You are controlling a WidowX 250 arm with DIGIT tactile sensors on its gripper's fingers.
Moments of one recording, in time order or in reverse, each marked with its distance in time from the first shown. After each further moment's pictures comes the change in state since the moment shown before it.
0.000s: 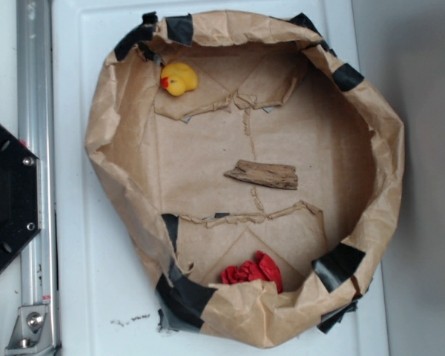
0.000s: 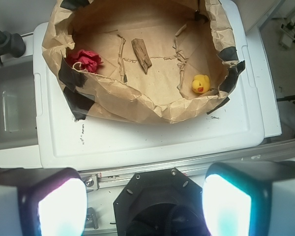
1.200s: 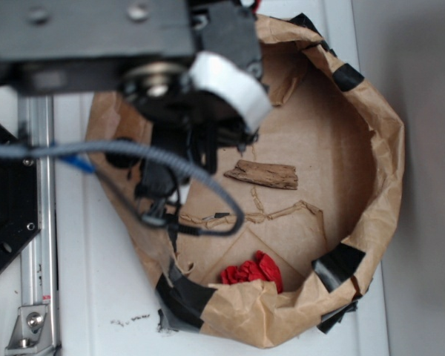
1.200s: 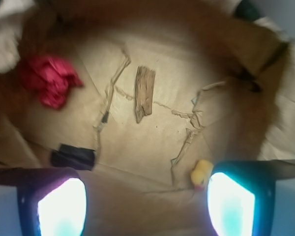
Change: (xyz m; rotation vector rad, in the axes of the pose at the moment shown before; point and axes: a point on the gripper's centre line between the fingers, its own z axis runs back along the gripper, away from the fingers) arm 0.102 0.041 -0.122 0.028 0.094 -0.443
